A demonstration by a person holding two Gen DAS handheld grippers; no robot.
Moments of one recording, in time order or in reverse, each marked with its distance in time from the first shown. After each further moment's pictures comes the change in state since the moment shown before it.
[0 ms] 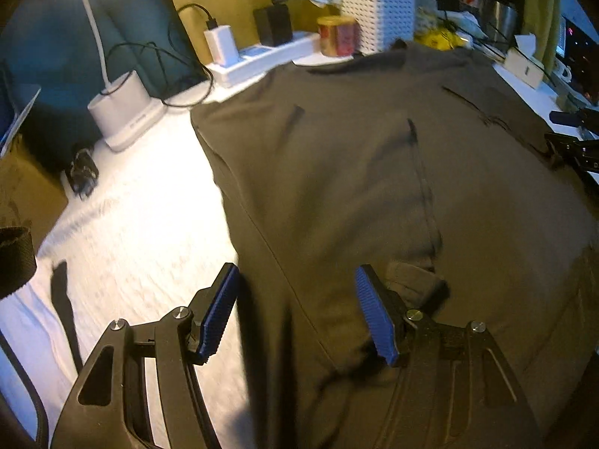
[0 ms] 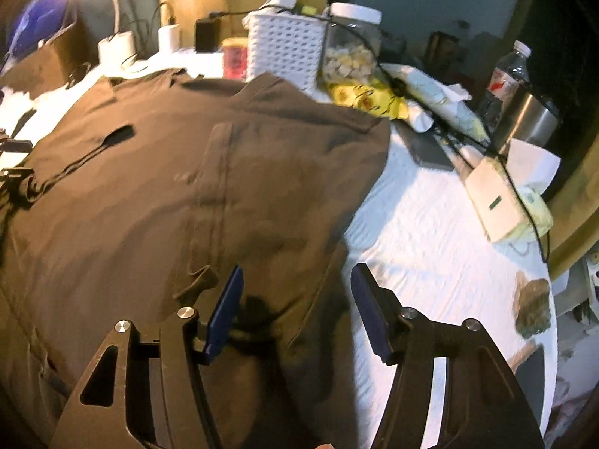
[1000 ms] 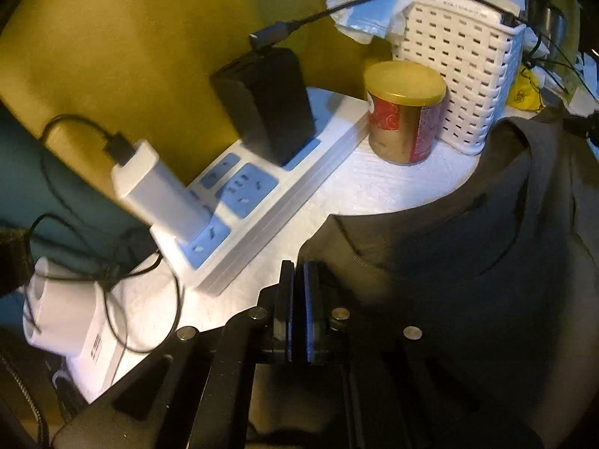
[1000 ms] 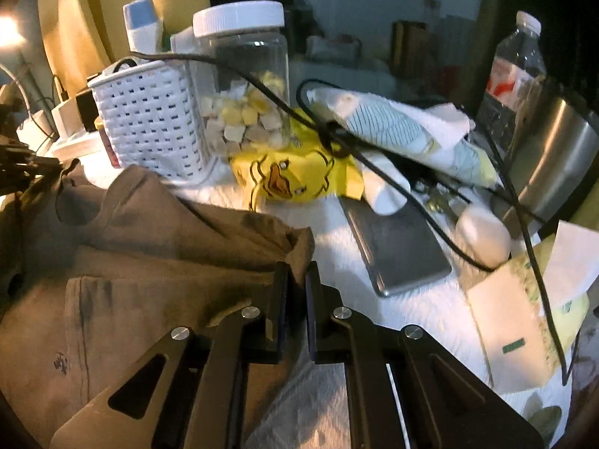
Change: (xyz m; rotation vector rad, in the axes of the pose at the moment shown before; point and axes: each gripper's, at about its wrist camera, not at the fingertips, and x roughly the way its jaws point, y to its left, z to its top) left arm 0.123 0.041 0.207 0.169 -0.027 0.009; right arm 0.101 -0.101 0.103 0.179 -0.070 -0.030
